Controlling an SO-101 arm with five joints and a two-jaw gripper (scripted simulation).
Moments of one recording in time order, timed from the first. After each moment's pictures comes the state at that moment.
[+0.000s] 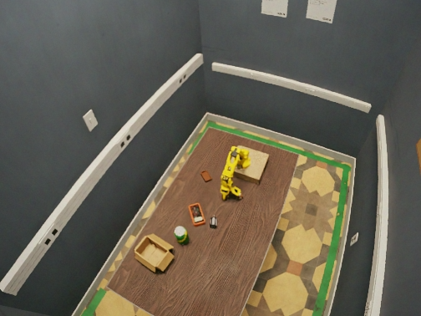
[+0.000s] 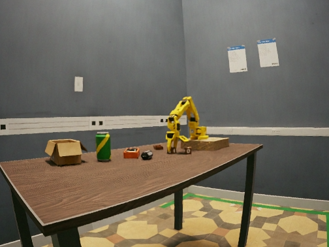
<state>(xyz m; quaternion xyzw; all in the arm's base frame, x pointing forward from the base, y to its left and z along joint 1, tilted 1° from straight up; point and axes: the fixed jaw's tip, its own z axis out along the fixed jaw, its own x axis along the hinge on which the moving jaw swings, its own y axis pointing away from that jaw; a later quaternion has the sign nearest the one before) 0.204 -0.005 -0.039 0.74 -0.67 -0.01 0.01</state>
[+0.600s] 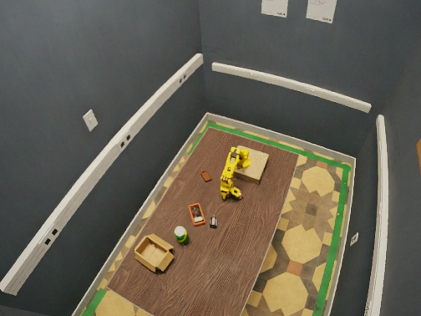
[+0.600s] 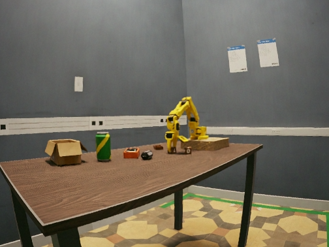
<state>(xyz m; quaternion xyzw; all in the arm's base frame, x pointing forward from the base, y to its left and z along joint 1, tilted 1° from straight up) 0.210 -0.005 -0.038 0.74 -0.67 -0.01 0.01</state>
